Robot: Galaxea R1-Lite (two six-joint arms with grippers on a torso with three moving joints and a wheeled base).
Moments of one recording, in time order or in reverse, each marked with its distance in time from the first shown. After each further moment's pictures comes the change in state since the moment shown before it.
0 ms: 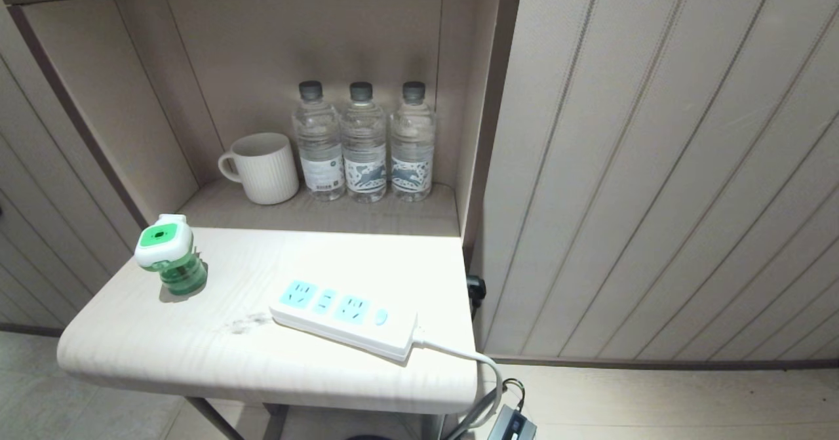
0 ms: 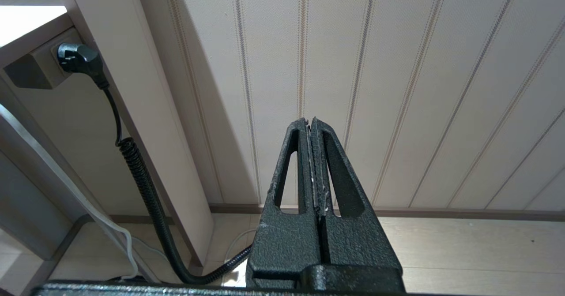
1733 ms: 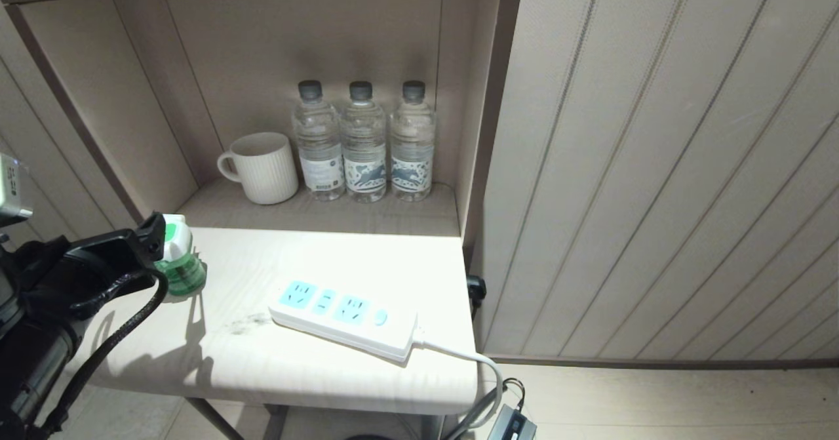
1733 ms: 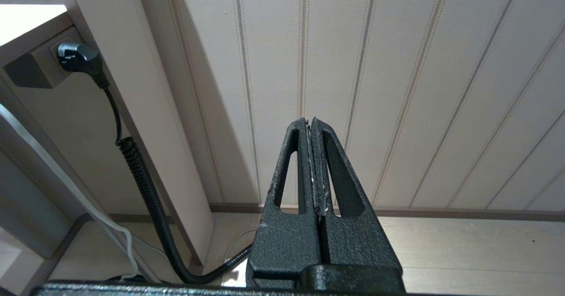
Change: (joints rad) left arm -0.626 0.619 0.017 -0.565 0.890 -0.125; right arm 0.002 0.000 0.000 0.000 0.000 -0.001
